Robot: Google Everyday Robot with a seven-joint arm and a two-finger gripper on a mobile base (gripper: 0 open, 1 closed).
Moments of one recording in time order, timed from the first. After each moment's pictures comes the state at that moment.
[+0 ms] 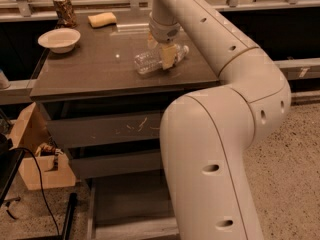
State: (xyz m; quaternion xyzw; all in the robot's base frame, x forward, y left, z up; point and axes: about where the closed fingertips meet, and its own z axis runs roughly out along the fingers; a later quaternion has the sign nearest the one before) arm 0.783 -0.023 0.841 -0.85 0.50 -0.09 0.12
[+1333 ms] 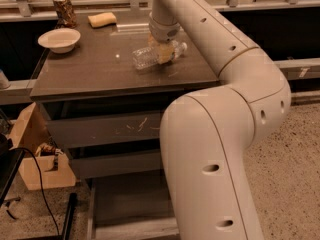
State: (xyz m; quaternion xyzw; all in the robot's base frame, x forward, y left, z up) arm 0.783 -0.023 0.841 -0.85 0.50 -0.09 0.12
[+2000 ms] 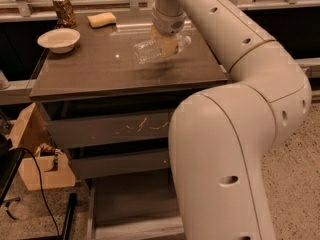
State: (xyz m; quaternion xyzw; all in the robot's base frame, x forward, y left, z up) arm 0.763 -0.030 0.874 -0.85 0.50 -0.09 0.12
